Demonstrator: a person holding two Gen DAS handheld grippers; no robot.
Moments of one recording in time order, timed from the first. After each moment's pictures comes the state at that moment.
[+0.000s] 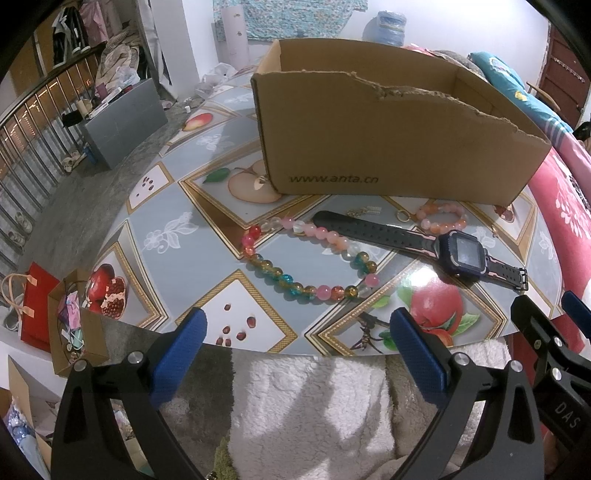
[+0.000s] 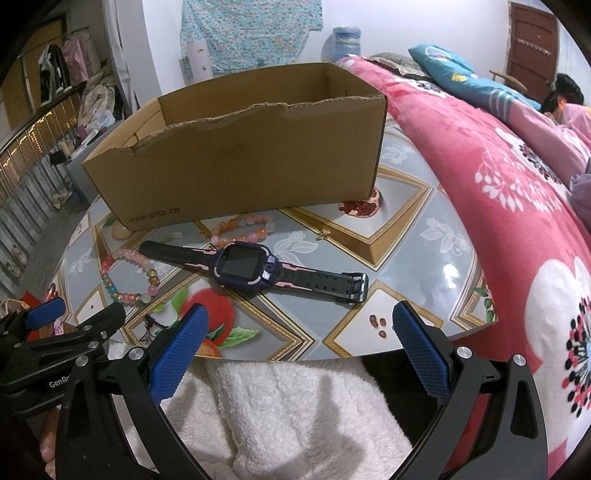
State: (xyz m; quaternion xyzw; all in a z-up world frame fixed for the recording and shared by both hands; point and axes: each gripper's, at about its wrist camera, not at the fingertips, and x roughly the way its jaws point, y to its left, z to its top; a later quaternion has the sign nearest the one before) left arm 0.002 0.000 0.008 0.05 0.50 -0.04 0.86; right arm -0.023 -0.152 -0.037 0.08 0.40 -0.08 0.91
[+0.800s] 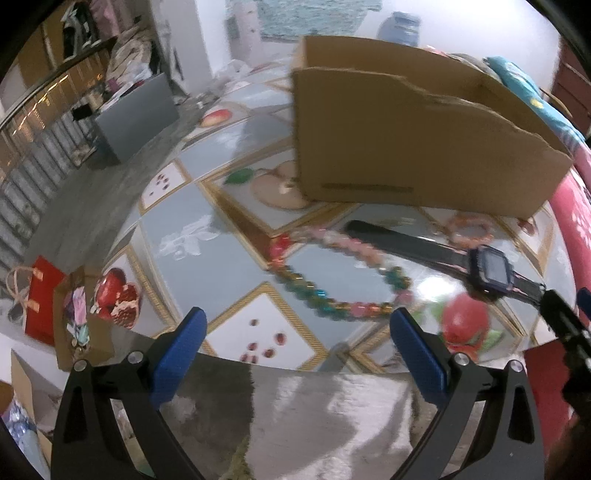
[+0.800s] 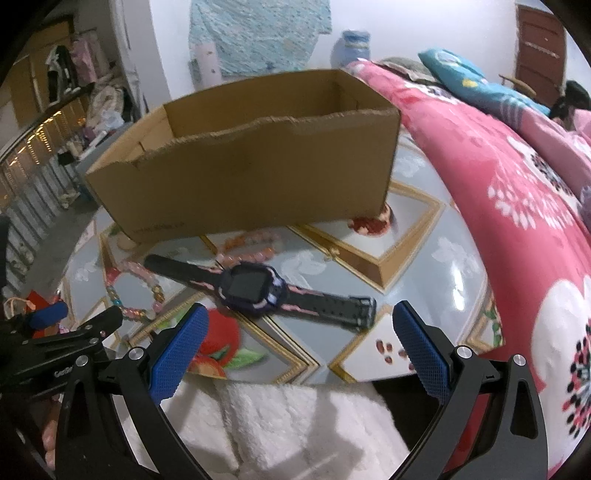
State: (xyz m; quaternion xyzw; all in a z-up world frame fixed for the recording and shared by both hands) left arm 0.020 0.026 0.001 0.03 0.50 -0.01 0.86; right arm -0.009 -0.155 -0.033 0.08 0.39 -0.05 0.92
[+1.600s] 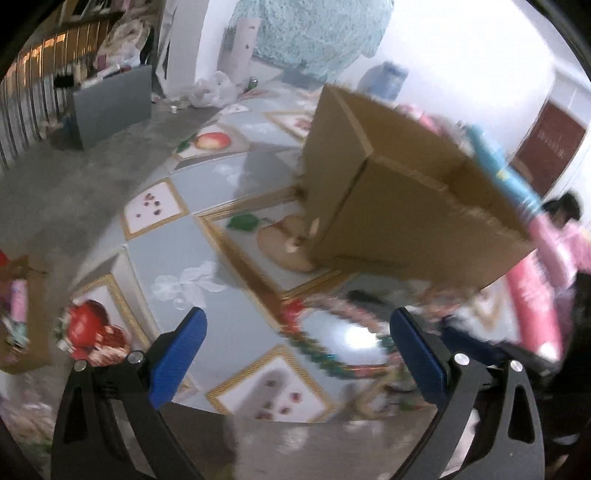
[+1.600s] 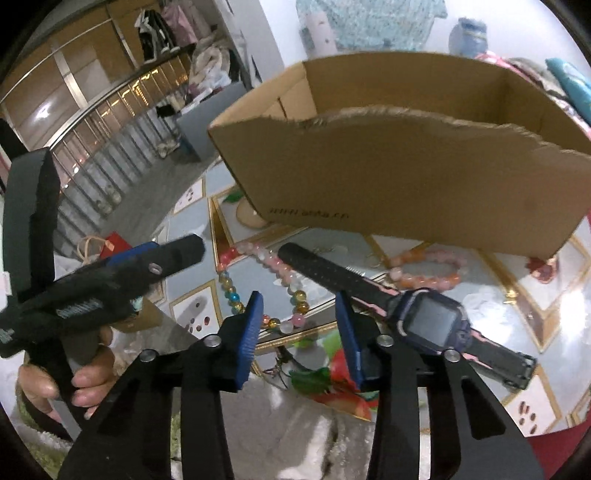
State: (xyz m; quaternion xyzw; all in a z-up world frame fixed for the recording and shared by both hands) left arm 0.045 0.078 0.011 -0.07 0.45 -0.09 0.89; right arm 0.042 -0.080 -0.040 0.07 0.43 0.17 0.88
